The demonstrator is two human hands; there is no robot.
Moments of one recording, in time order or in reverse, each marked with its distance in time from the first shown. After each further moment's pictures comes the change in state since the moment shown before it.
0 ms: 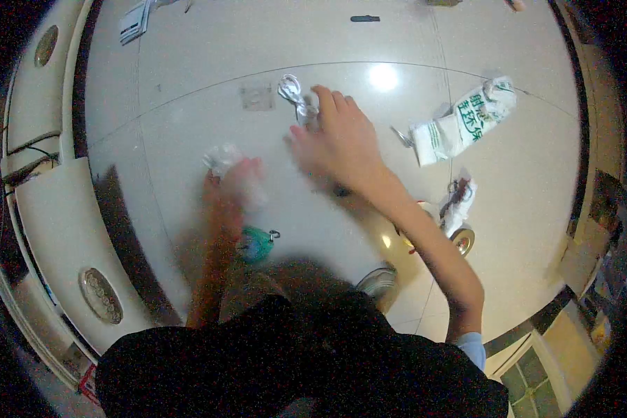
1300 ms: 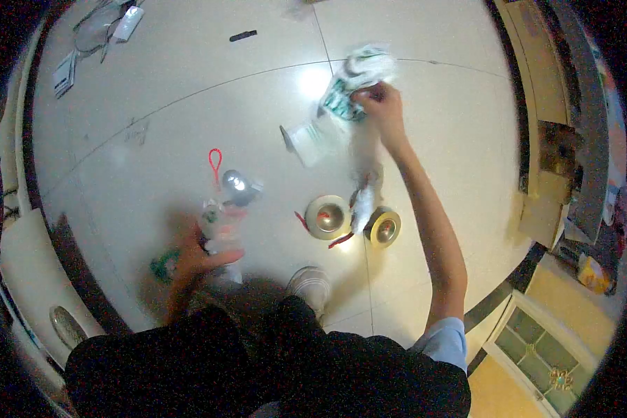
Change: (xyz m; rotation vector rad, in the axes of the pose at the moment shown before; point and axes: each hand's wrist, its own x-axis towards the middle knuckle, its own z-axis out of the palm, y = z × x) left_hand -0.054 -0.026 0.063 0.507 -0.638 0.089; right_hand -0.047 0.219 -0.140 0.417 0.263 0.530
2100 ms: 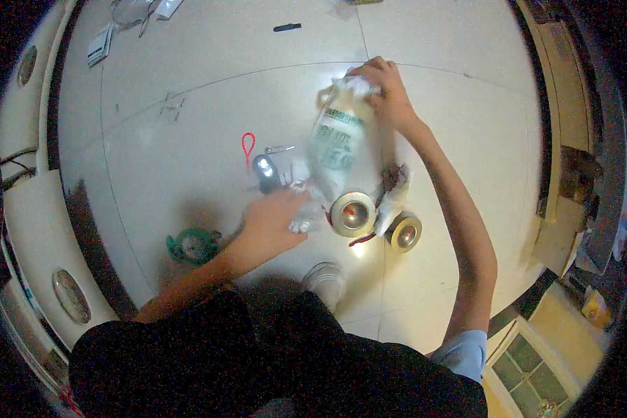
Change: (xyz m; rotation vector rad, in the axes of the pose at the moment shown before) left_hand 0.032 -0.019 0.052 0.926 -0.091 0.180; right_hand 0.019 -0.047 0.040 -0.422 -0.284 -0.572
